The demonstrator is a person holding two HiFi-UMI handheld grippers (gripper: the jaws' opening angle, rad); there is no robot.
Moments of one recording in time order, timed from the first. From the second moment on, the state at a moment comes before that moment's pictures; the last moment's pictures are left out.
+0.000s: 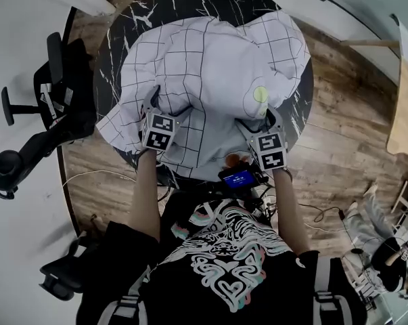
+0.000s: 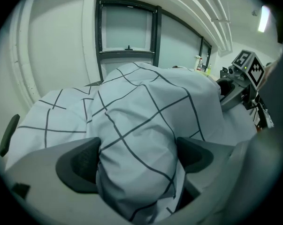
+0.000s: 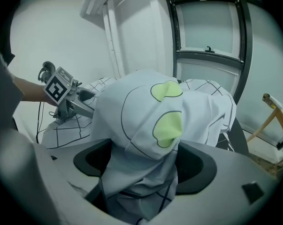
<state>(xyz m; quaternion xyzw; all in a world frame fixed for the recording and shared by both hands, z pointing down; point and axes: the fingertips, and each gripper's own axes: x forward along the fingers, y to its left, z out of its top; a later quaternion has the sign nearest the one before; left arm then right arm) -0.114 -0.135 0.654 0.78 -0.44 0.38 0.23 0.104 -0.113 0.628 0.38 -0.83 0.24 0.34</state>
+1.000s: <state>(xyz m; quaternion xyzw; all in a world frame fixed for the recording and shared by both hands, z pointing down) -0.108 -0.141 0.660 0.77 -0.47 0.34 0.25 0.096 -0.119 0.647 0.39 -0.82 0.26 0.33</state>
